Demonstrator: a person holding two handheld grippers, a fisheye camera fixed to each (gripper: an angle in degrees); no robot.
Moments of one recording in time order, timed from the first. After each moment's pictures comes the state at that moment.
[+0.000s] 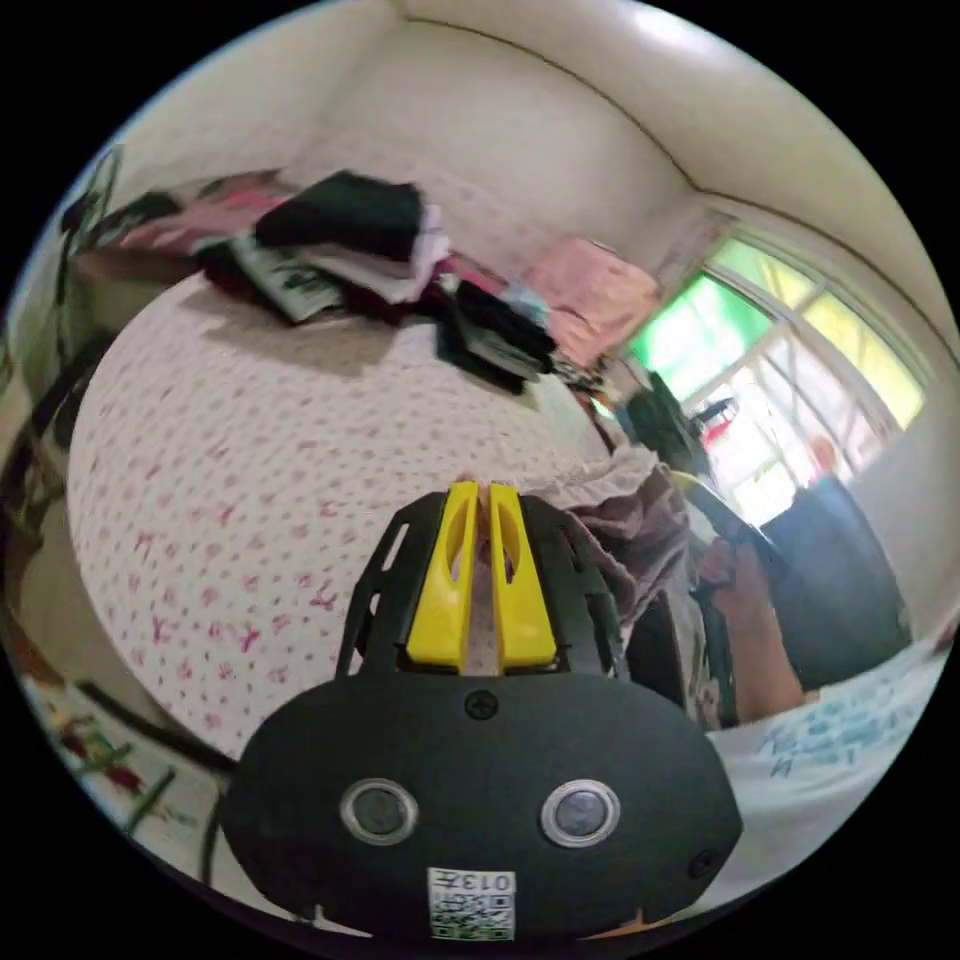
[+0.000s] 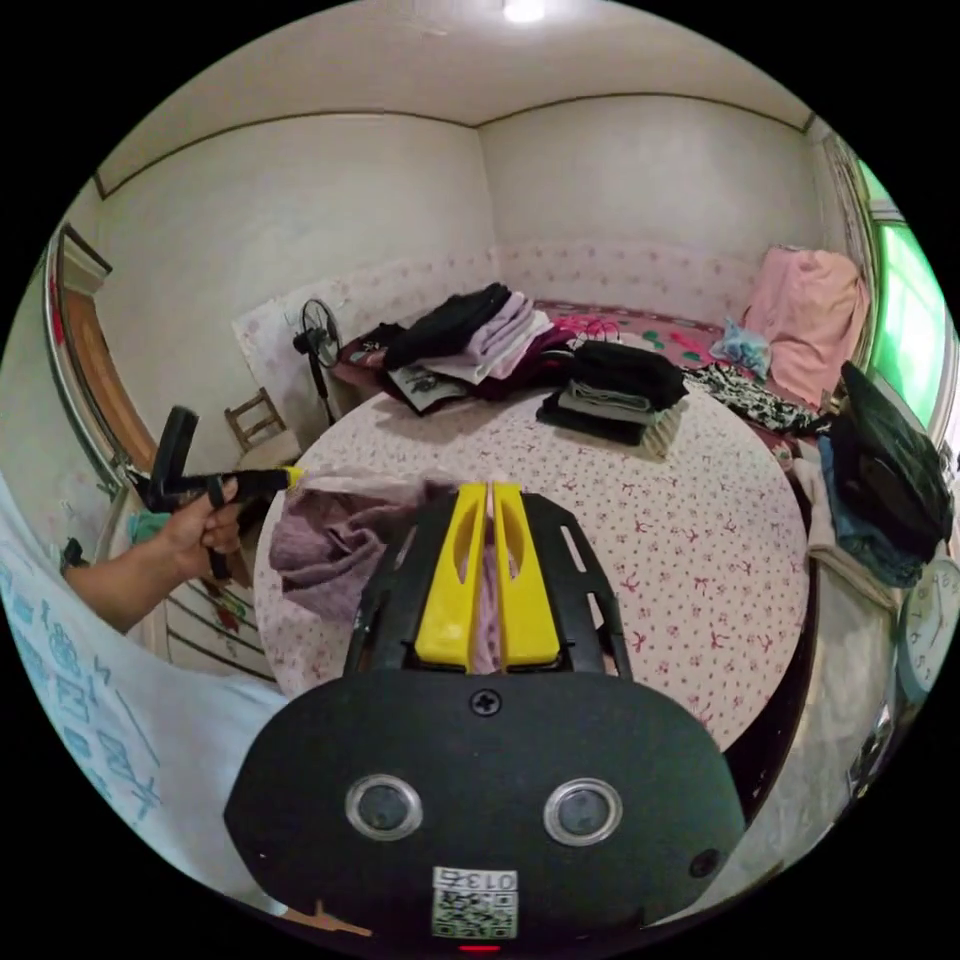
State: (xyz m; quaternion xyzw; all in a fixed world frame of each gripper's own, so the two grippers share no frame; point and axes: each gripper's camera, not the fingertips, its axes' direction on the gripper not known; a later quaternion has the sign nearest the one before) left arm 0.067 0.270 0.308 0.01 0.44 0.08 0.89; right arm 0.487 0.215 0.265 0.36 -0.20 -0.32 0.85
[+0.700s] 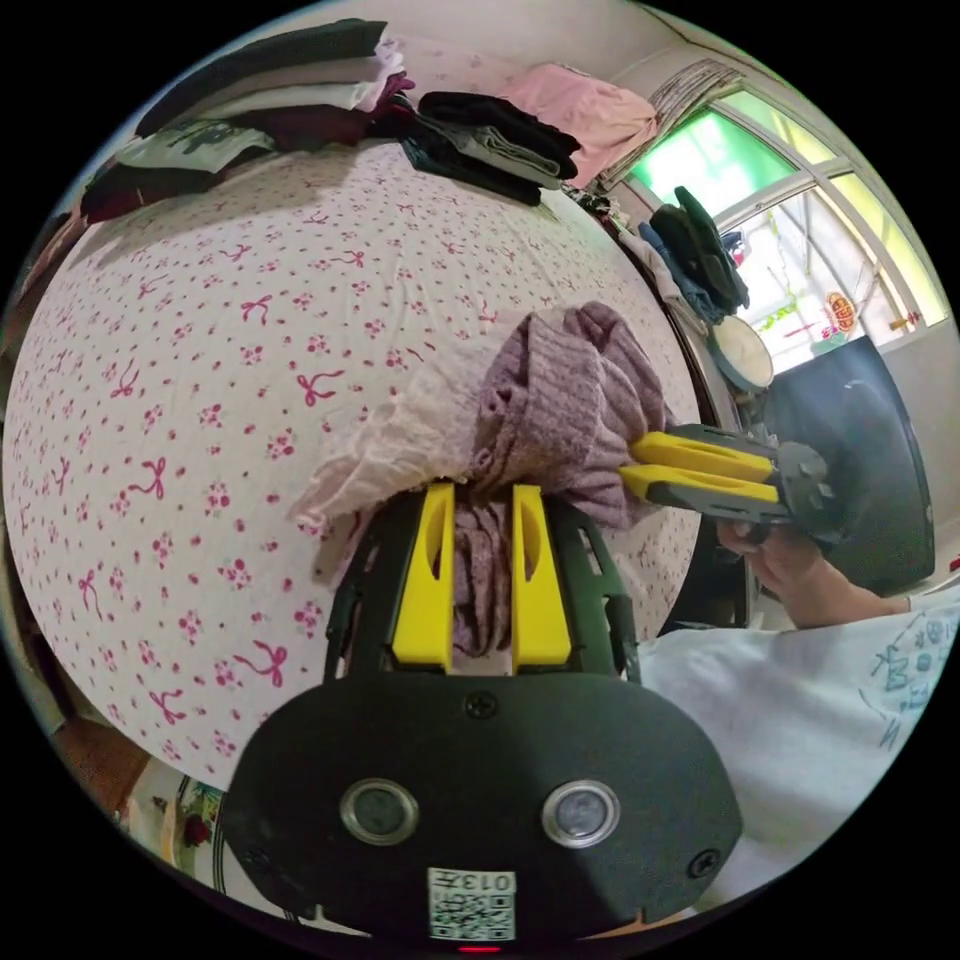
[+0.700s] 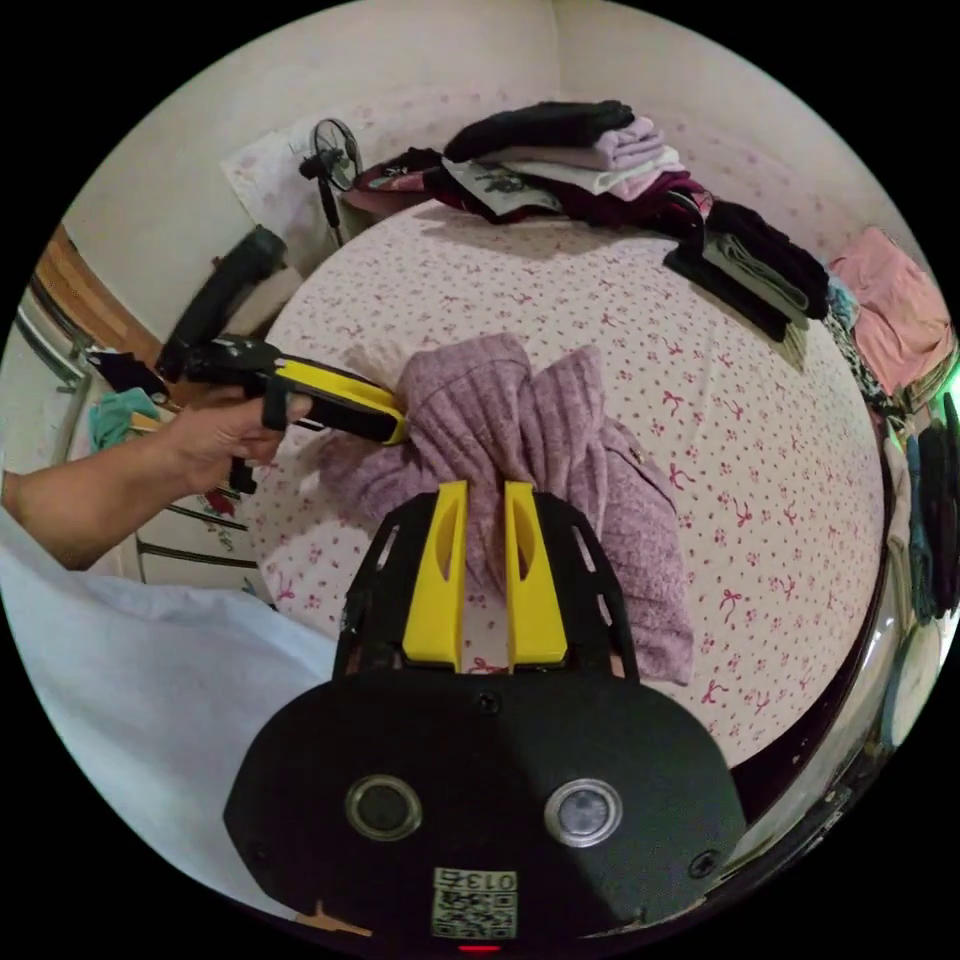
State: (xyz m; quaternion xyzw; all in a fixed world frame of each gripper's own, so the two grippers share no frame) left arm 0.072 0.268 0.421 -0.16 0.41 0.27 0.86; right arm 0.306 0.279 0.402 0.16 -0.09 -0.41 0.89
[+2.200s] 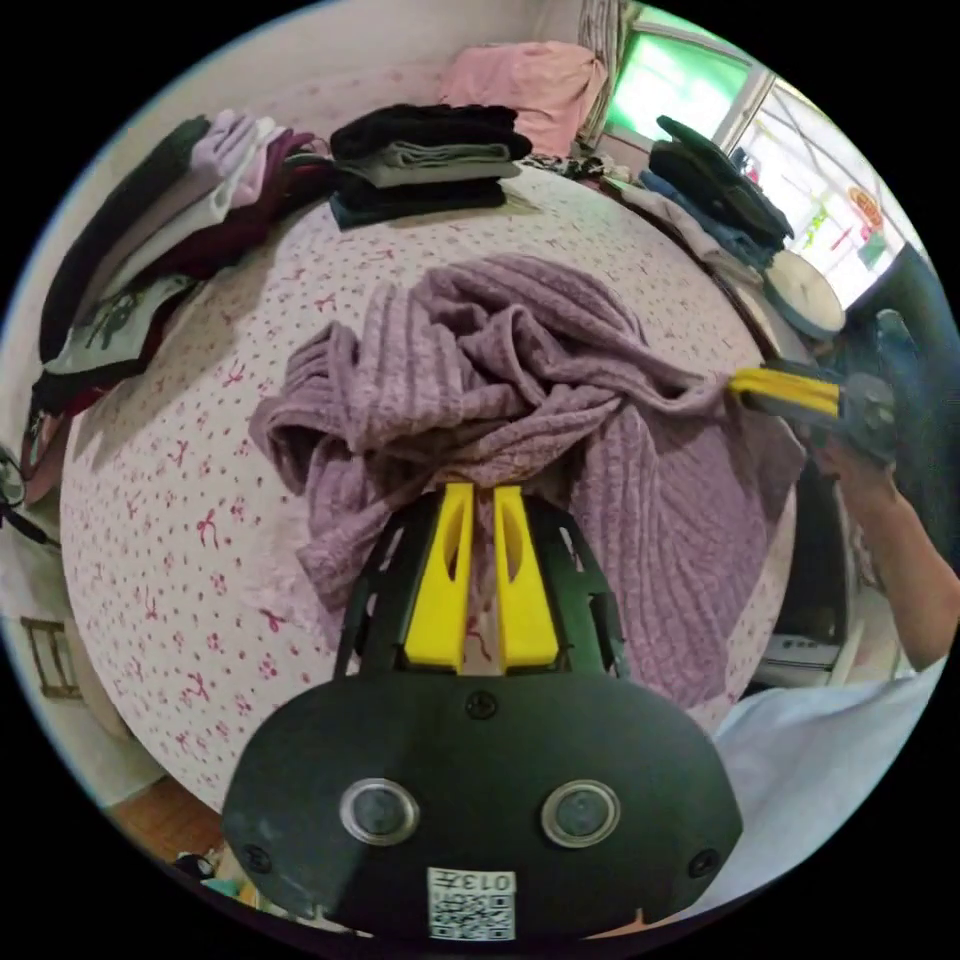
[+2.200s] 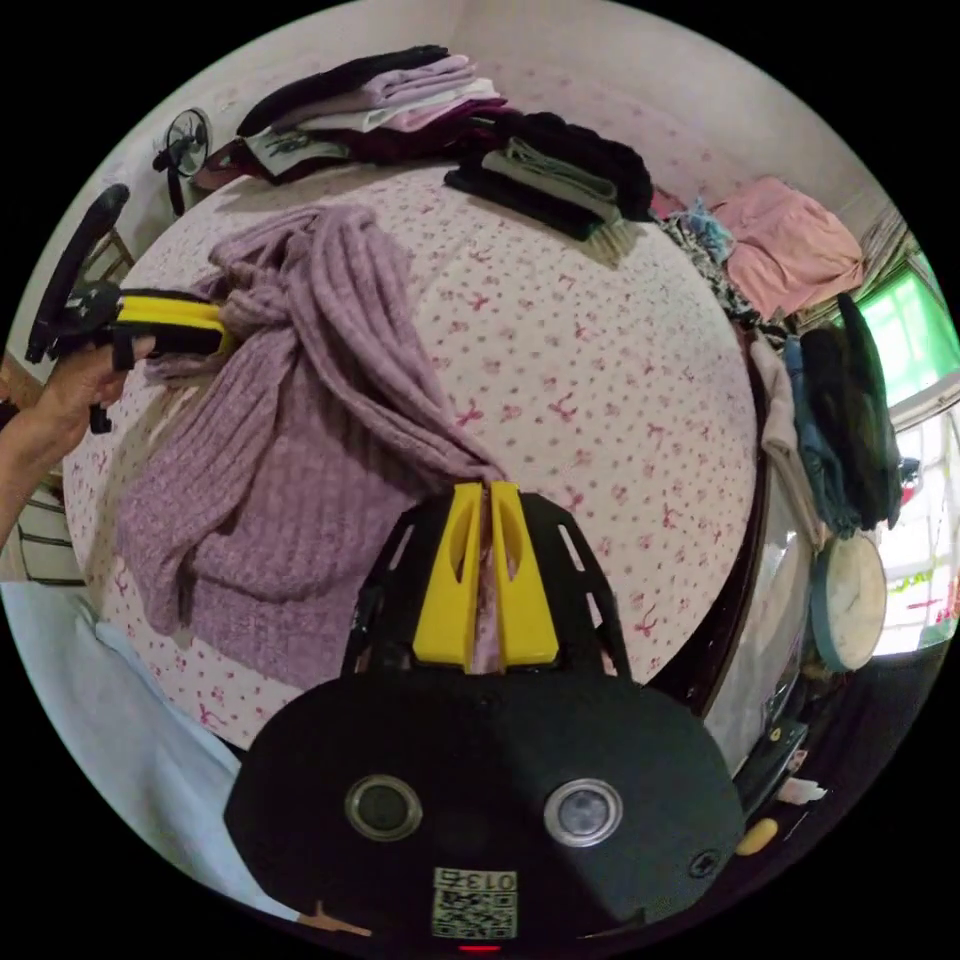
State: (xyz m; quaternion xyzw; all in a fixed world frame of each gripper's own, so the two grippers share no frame) left arm 0.240 0.278 0.399 -0.09 0.29 0.37 0.88; right arm 0.458 0.195 0.411 0.19 0.09 -0.31 0.93
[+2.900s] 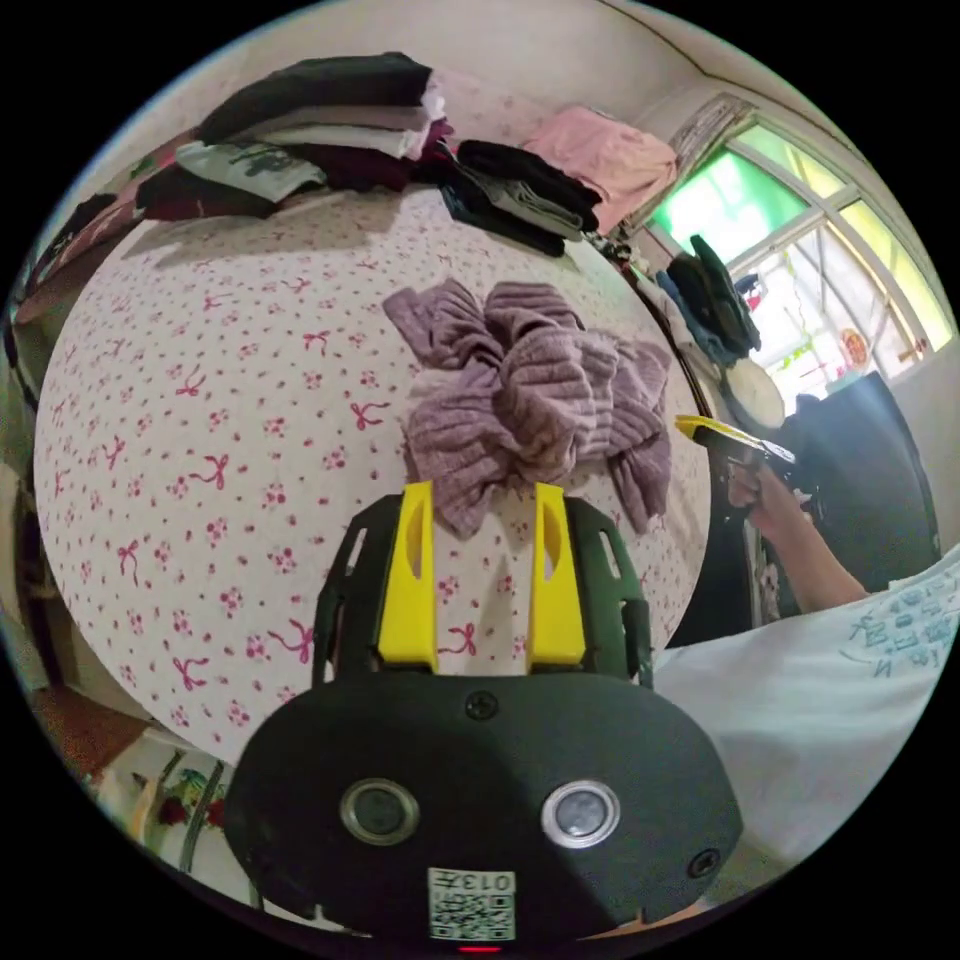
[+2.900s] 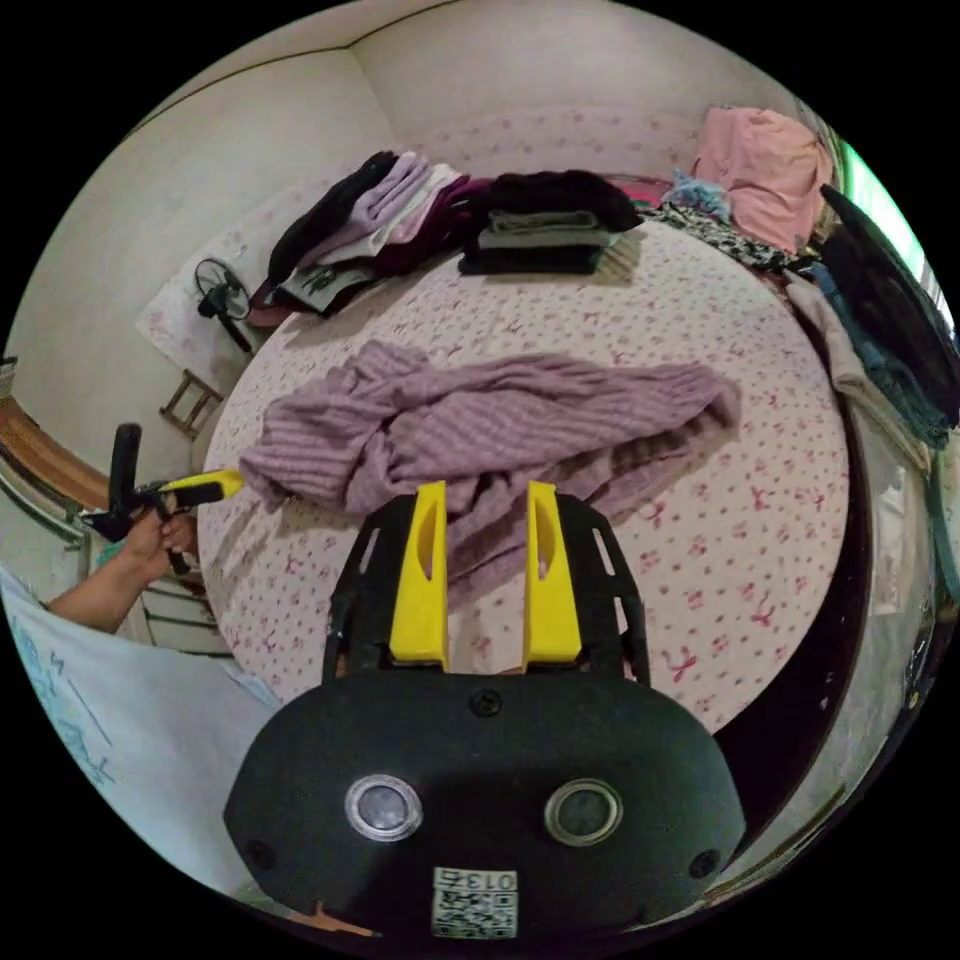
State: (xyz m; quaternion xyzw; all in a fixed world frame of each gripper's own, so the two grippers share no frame) left arm 0.106 0.302 0.415 -0.12 0.39 0.22 0.89; right arm 0.528 0.208 0.388 0.20 -0.15 -0.25 0.94
